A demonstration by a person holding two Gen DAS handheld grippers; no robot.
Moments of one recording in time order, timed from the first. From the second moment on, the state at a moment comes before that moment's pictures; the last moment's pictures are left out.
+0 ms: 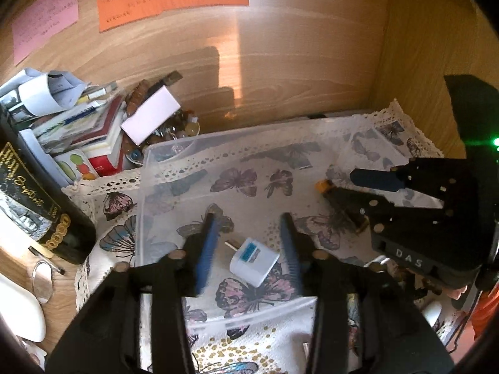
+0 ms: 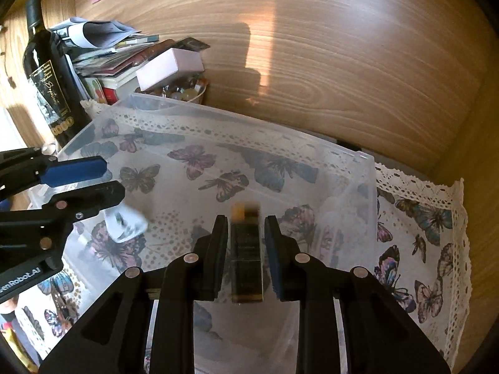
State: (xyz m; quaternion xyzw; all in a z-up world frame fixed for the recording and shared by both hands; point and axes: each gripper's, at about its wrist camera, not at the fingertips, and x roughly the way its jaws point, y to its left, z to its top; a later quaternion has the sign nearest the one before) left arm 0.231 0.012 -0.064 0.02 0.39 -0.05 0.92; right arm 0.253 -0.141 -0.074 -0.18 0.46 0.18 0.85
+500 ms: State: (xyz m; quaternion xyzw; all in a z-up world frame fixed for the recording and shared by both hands) left arm 0.160 0.017 -0.016 0.02 0.30 -0.05 0.95; right arm 0.188 -0.151 -0.011 -0.16 0.35 0.19 0.90
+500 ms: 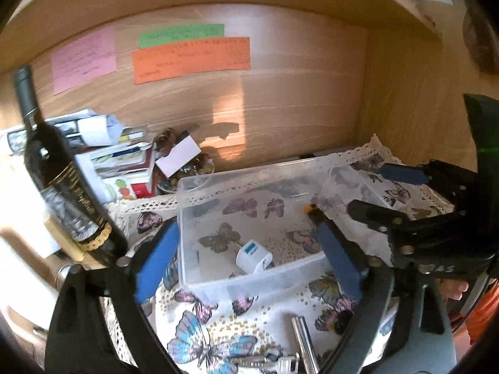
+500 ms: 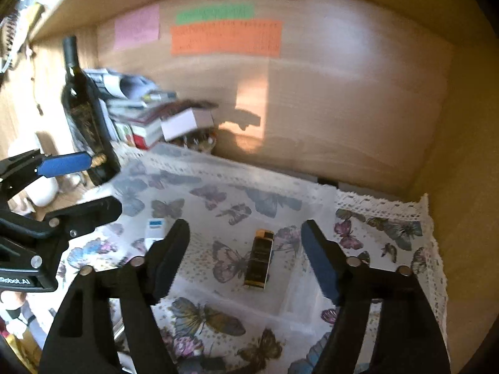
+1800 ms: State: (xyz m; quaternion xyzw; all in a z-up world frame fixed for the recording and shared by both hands) left arm 0.108 0.015 -0.130 0.03 0.46 -0.06 0.88; right arm 0.082 -0.167 -0.086 -0.18 0.45 0.29 0.82
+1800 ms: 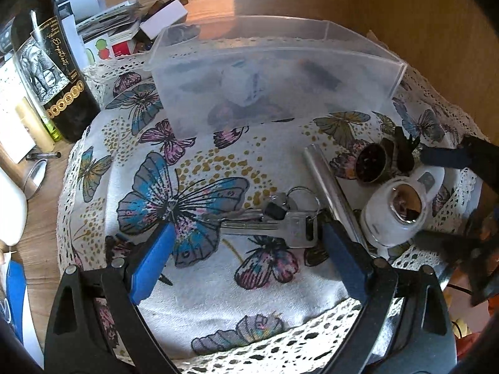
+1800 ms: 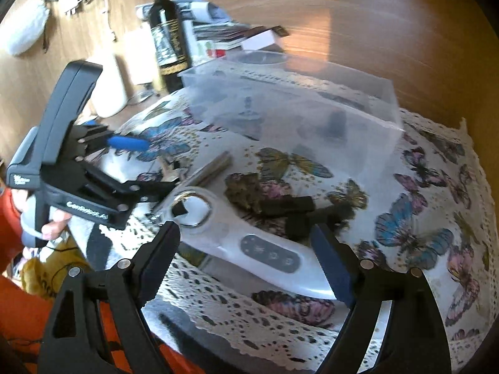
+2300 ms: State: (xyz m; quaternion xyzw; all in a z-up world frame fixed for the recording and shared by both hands) left arm 0.092 0.015 -0.124 0.02 0.43 -0.09 0.90; right arm 0.087 -0.139 -0.101 -0.24 0.44 0.28 0.82
